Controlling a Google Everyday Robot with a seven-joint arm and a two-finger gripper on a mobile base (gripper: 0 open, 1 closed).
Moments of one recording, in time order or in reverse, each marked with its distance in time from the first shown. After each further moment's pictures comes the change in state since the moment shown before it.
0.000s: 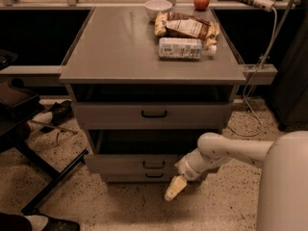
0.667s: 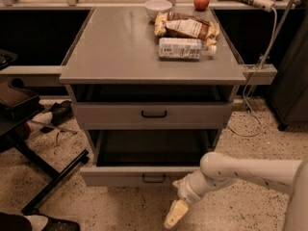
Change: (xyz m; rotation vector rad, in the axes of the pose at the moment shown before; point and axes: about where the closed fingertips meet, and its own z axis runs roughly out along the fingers) arm 0.028 0.089 0.011 -0.093 -0.015 -0.031
